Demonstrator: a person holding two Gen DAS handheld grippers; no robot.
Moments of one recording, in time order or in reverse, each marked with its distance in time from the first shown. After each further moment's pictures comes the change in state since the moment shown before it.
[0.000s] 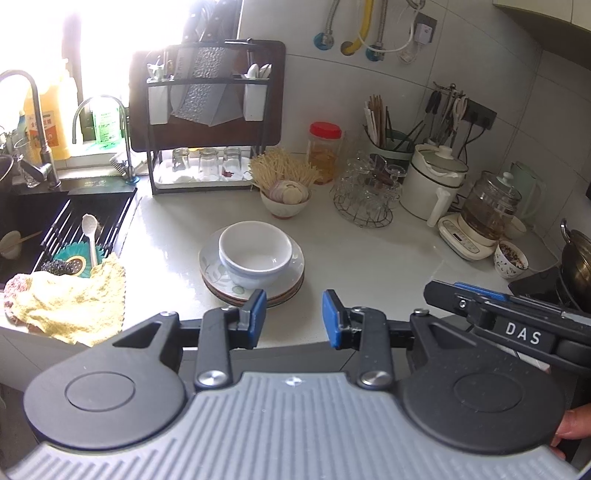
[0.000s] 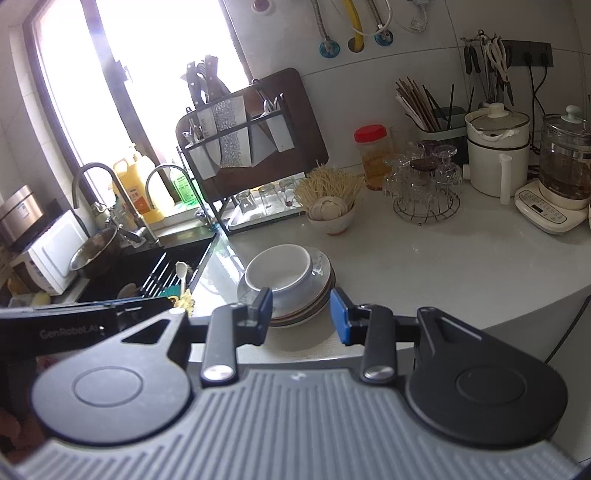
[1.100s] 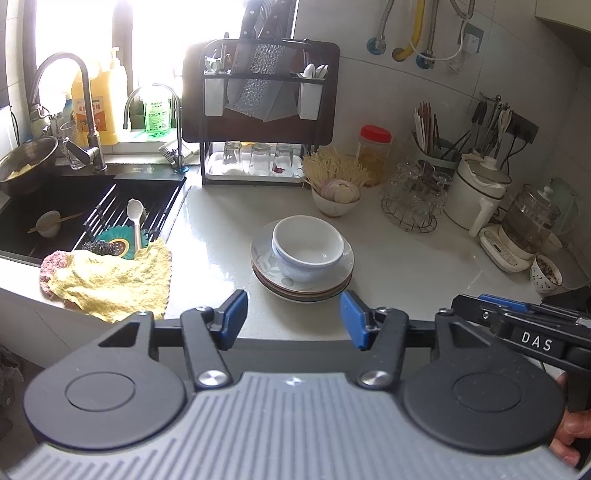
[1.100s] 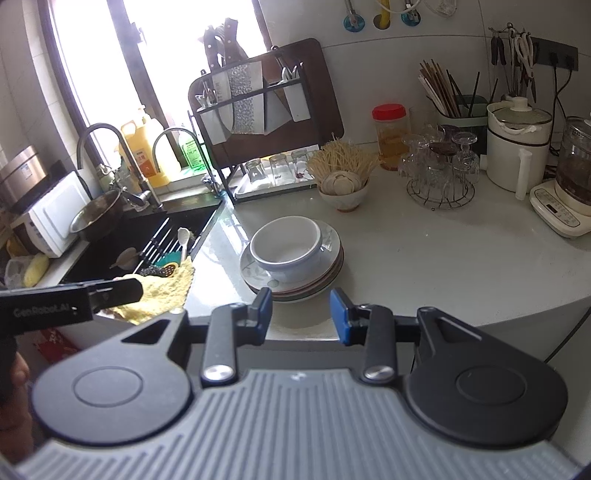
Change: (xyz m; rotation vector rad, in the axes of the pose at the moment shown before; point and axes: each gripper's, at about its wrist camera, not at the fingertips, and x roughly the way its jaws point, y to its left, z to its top) left arm -0.013 0.024 -0.012 -0.072 -0.010 0.132; right arm 0.018 0.012 -0.002 -0.080 0.081 -0.004
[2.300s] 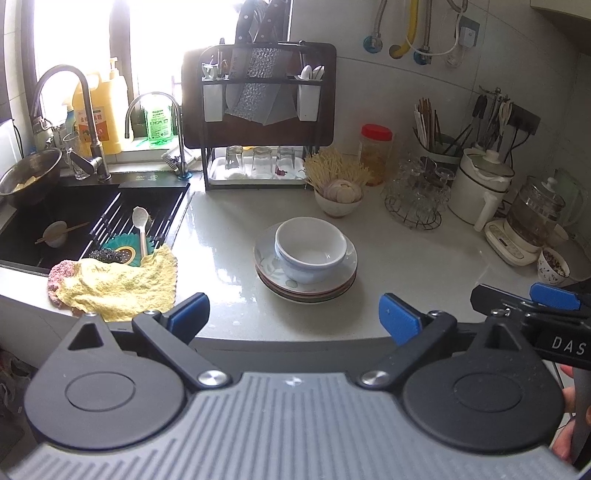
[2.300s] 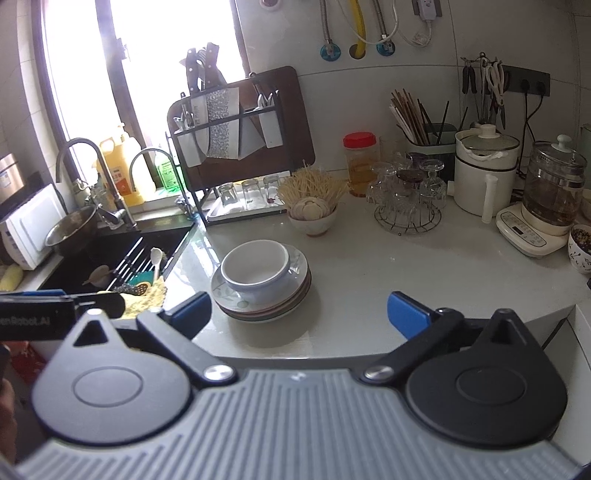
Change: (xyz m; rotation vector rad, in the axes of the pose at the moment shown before) left arm -0.002 -0.010 0.000 0.037 -0.005 0.029; right arm -0.018 -0.006 -0.002 -0.017 -0.089 -0.081
